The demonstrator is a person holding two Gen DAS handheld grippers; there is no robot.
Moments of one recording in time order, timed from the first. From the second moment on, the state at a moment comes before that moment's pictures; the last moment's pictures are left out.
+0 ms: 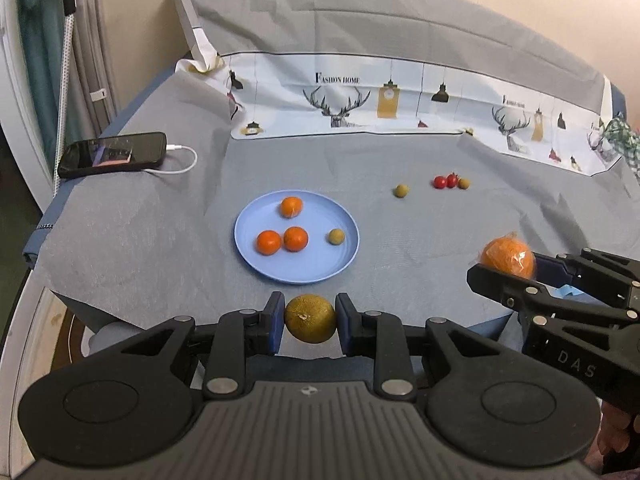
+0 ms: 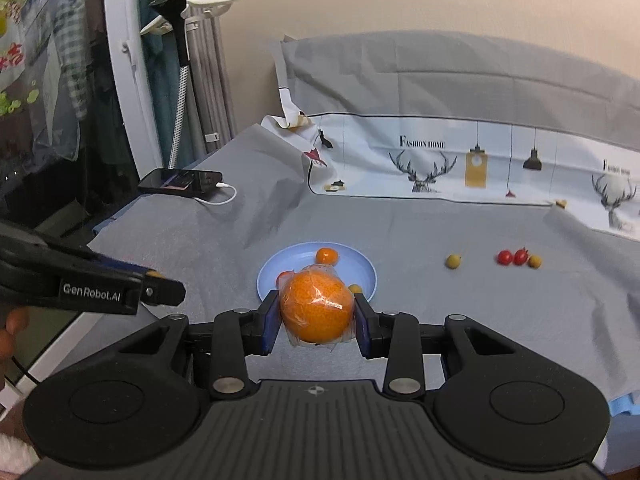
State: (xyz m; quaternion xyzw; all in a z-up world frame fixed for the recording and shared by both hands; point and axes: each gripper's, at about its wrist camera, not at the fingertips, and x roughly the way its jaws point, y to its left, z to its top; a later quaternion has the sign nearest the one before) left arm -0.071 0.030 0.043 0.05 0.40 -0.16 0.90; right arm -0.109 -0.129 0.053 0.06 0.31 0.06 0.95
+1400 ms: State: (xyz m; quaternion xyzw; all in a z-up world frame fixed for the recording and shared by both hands) left arm 0.067 0.017 -0.007 0.05 0.45 -0.14 0.88; right arm 0.006 -0.123 -0.010 0.05 0.39 0.05 0.92
